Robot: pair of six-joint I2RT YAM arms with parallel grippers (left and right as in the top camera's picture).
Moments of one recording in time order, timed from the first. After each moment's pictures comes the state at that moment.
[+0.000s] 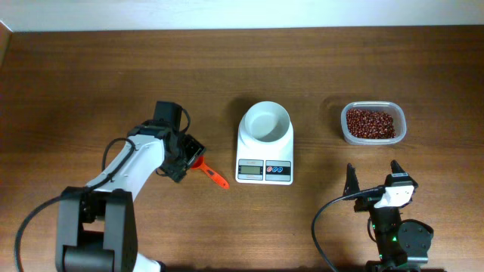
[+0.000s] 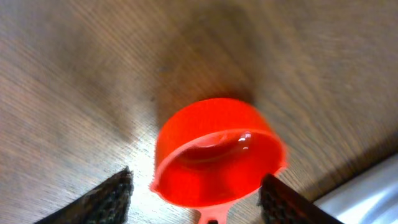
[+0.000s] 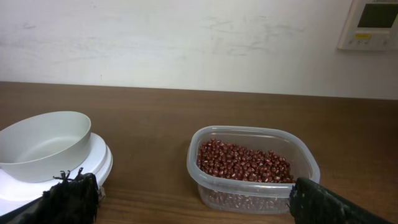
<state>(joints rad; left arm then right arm) -0.11 1.69 0.97 -0.69 0.18 -0.96 -0.05 0.01 0.01 -0.07 -0.12 -0.01</state>
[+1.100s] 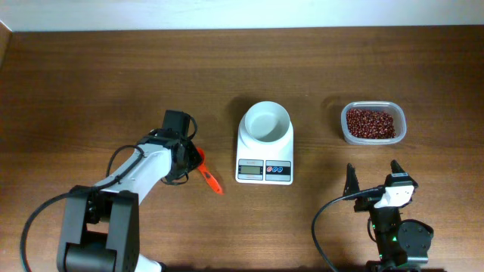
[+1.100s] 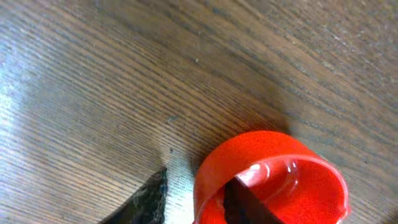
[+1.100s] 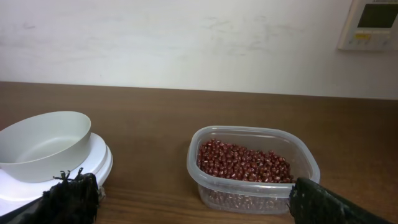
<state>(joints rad) -0.16 1.68 0.87 -0.55 -0.02 -0.72 -0.05 0.01 0.01 -0.07 -0.12 -0.01</state>
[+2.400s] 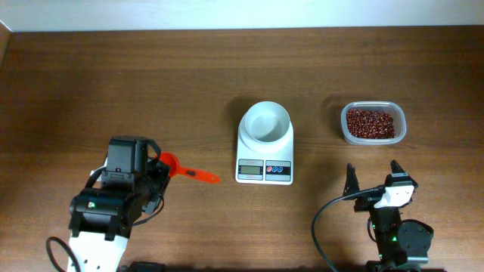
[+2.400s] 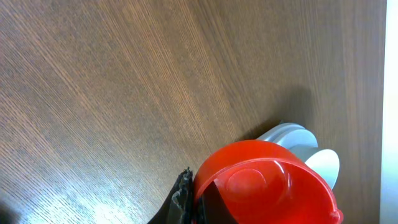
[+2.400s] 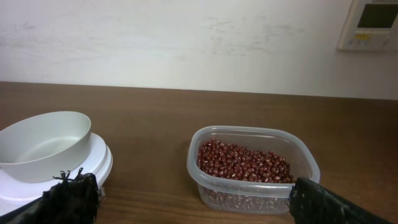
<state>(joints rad) -0.10 0.96 0.96 -1.08 0.00 -1.26 -0.05 0.01 0.01 -0.07 -0.12 -0.01</state>
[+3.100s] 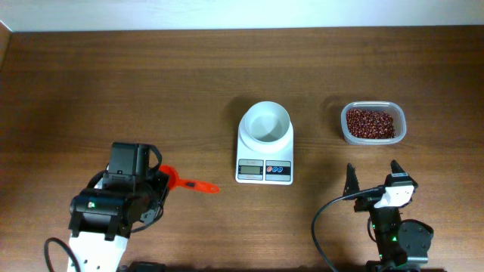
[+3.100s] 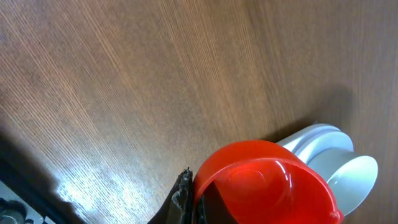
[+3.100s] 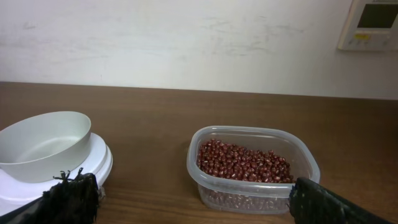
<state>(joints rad) -0.10 0.96 0.96 -1.21 0.01 -1.32 -0.05 0.01 0.01 -0.07 -0.12 -0.01</state>
